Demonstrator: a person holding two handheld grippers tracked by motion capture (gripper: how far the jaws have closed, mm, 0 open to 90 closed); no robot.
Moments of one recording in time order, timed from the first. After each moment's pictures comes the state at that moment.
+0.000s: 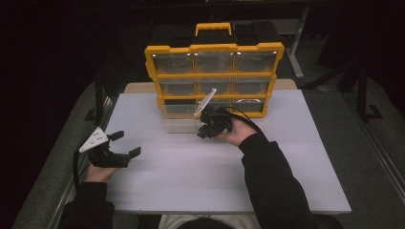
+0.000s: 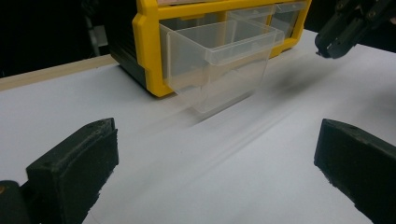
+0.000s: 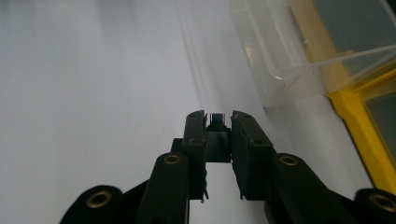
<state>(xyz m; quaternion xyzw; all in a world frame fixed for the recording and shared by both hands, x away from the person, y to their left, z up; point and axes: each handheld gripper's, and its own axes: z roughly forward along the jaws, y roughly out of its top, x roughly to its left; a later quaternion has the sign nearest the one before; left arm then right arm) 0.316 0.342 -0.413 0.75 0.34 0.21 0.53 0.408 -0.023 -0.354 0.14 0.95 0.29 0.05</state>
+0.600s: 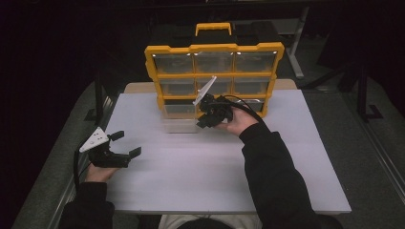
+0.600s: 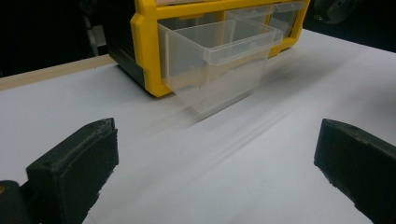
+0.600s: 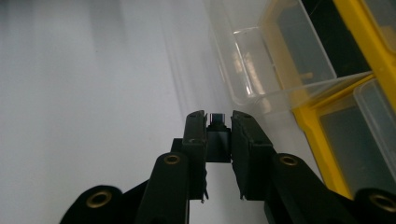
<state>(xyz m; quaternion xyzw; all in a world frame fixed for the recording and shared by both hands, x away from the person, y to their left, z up) 0.316 0.342 -0.413 0.75 0.34 0.21 0.53 0.417 -0.022 -0.321 0.14 0.95 0.29 0.07</state>
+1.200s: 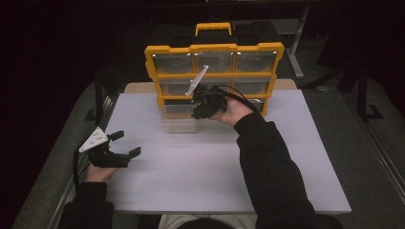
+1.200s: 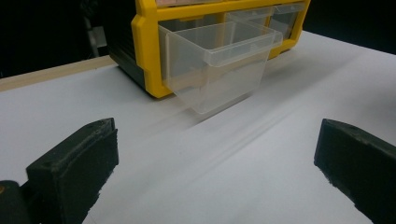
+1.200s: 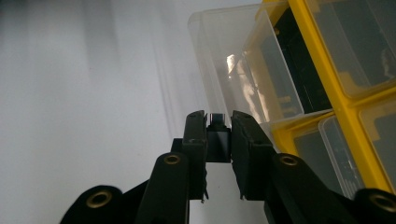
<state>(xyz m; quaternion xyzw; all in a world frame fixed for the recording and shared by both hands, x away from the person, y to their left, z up) 0.316 0.342 -0.412 0.75 0.34 0.21 0.53 0.426 -0.006 -0.294 0.12 0.95 0.28 0.09</state>
